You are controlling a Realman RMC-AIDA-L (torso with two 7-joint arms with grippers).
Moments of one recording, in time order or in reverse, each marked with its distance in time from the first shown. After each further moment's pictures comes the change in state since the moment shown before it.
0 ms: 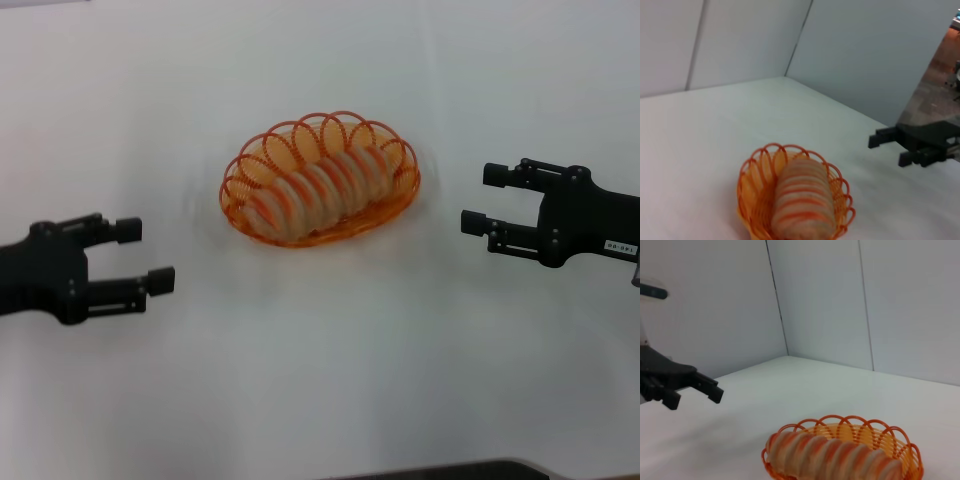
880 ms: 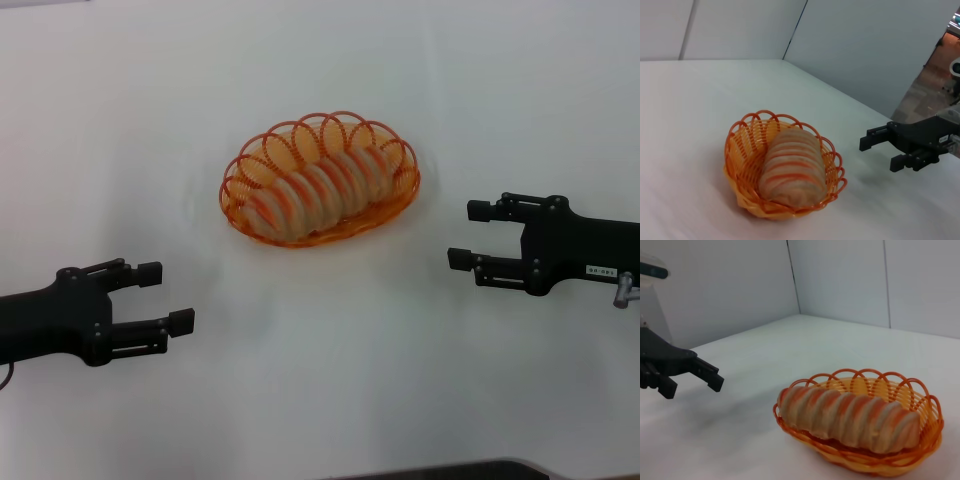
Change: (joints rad) left arm 0.026 -0.015 -0.005 -0.124 0.042 -0.044 0.083; right arm 0.015 0.000 -0.051 0.013 -0.079 0.061 0.008
